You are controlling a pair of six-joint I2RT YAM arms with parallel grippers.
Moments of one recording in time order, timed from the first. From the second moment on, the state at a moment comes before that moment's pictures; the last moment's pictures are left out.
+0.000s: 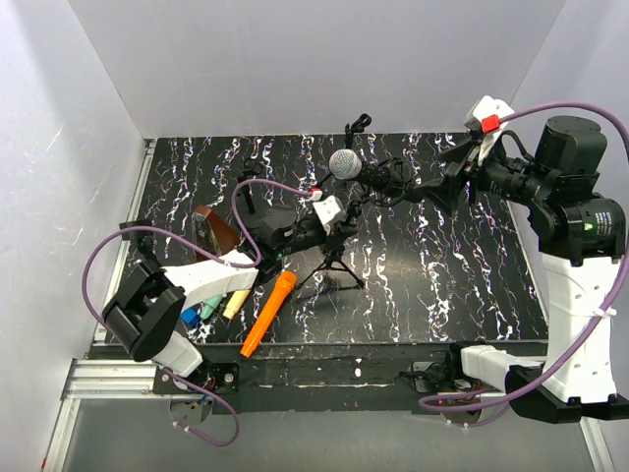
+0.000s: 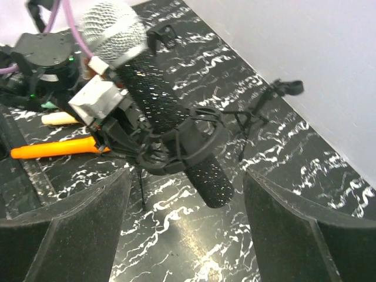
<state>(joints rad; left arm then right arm) -0.78 1.50 0.83 0.60 0.40 0.09 0.12 1.14 1.82 -1.00 -0.82 -0.37</state>
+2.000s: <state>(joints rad) -0.70 1.49 1.34 0.29 0.47 0.02 0.37 1.37 1.85 -1.02 -0.63 -0.92</state>
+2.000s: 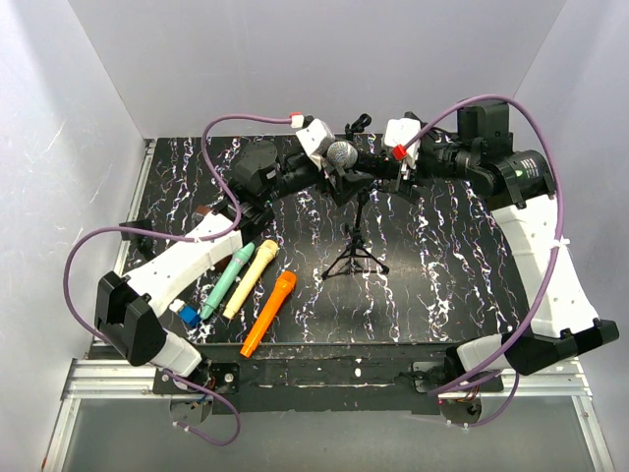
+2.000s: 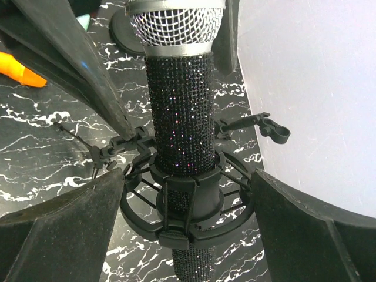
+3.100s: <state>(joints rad) -0.51 1.25 1.34 0.14 0.59 -0.05 0.44 1.42 1.85 -1.00 -0.51 -0.97</state>
